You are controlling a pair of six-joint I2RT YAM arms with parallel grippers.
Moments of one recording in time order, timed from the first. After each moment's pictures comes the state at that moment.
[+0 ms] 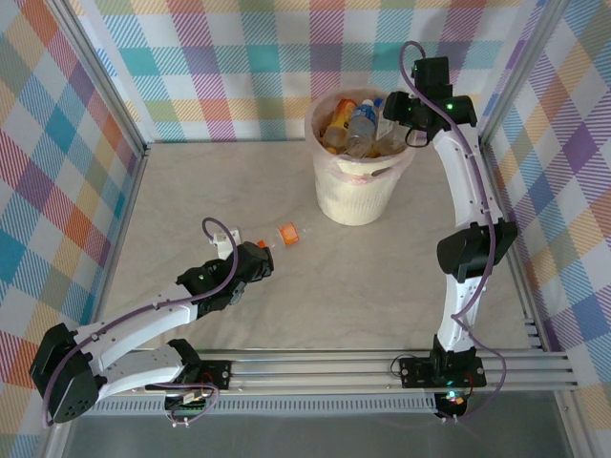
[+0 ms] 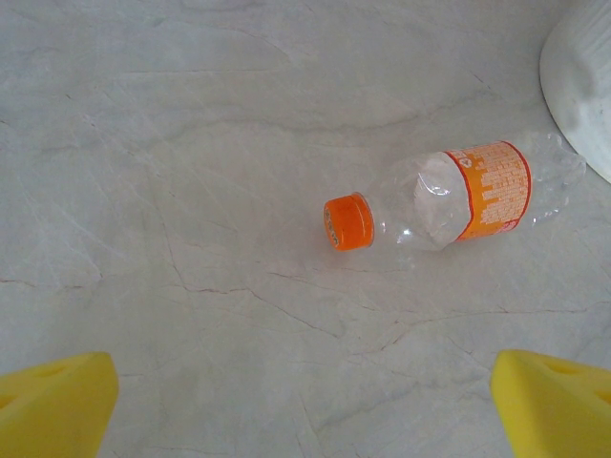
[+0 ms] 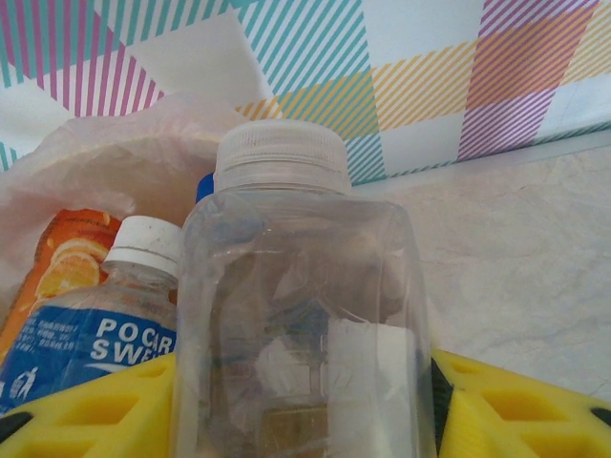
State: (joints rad) left arm -0.81 1.04 0.68 -0.55 -0.59 -0.87; right arm 0.20 2.05 2.41 -1.02 0.07 0.34
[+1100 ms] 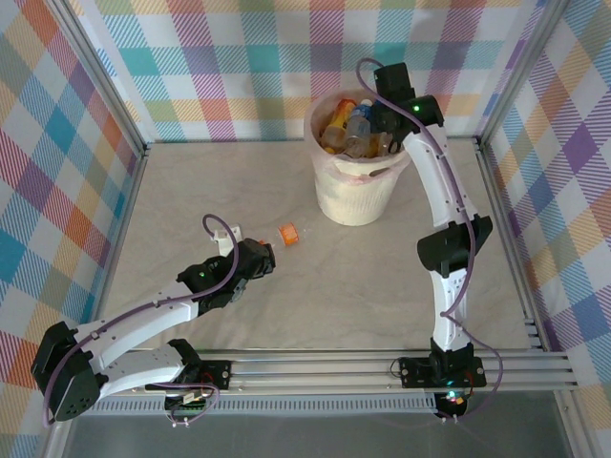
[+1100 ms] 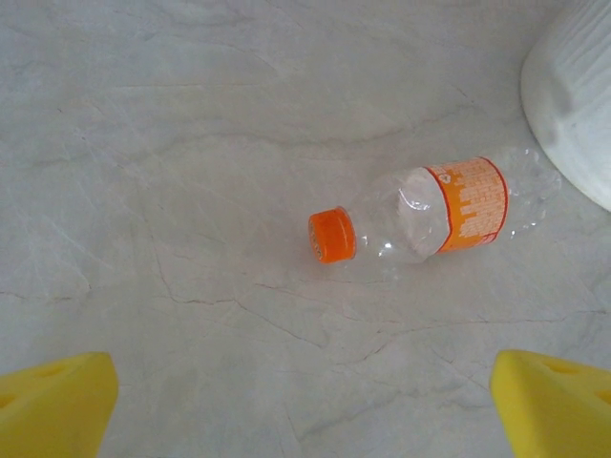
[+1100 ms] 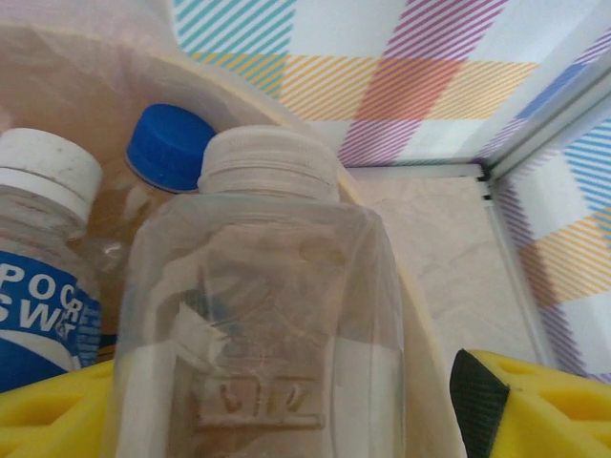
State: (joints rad) left arm -0.81 1.06 0.72 -0.56 -0.59 -0.87; right arm 0.35 2.16 2.57 -1.18 0.46 0.18
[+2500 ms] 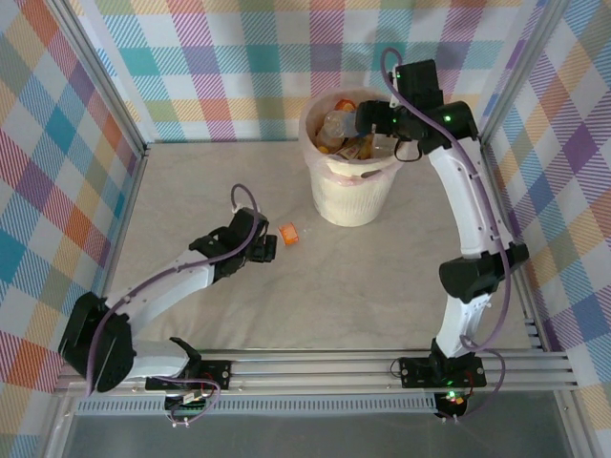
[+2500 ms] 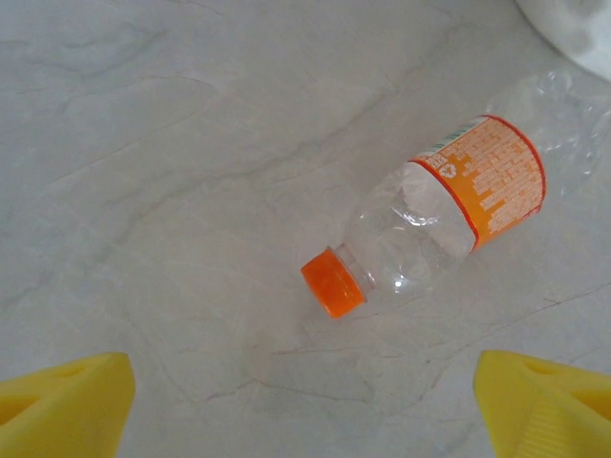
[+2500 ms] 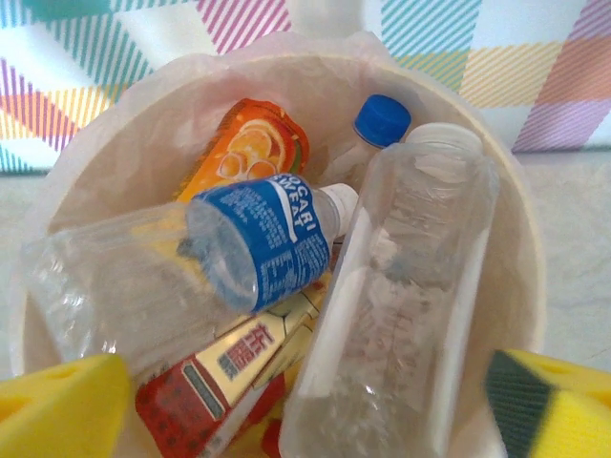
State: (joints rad) left arm -0.58 1.33 0.87 -0.47 -0.33 -0.32; right arm 0.36 1.85 2.35 -1.16 0.10 0.28
